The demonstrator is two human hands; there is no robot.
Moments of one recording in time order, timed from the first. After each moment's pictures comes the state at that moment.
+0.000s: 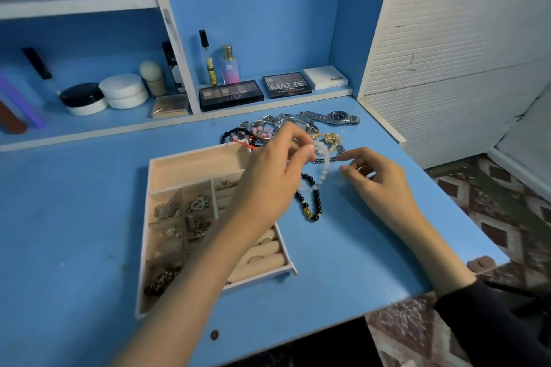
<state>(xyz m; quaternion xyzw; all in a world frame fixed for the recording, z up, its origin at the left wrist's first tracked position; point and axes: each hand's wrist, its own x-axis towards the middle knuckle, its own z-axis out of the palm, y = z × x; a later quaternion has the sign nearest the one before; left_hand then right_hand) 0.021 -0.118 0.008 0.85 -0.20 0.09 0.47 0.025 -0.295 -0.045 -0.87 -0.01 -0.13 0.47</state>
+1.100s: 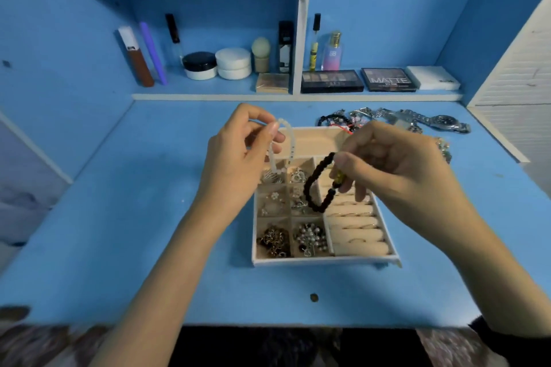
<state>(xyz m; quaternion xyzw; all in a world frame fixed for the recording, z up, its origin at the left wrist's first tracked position) -0.013 0.027 0.008 0.81 -0.03 0.21 0.54 -0.013 -0.164 0.029 -0.77 -0.26 -0.01 0.58</state>
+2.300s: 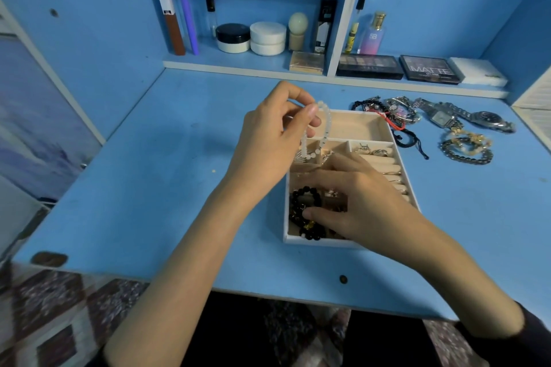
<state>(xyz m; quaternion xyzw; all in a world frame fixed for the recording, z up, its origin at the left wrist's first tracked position) -0.020 0.037 0.005 0.81 -0.03 0.20 0.56 -0.023 -0.115 -0.014 -0.89 -0.38 0.01 0.25</state>
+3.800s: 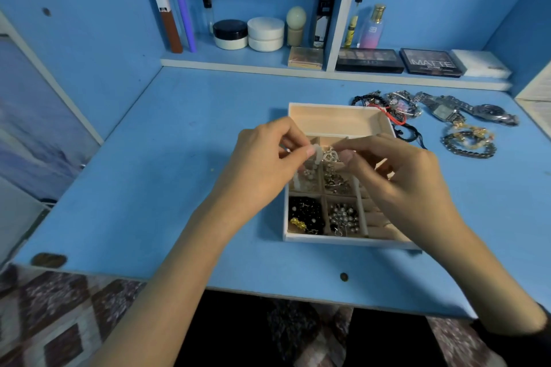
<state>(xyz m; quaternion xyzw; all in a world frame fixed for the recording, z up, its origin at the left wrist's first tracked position) -0.038 0.041 -0.007 0.87 0.01 0.12 0.48 -0.013 -0.132 -0.014 -0.86 -0.26 -0.10 0.44</state>
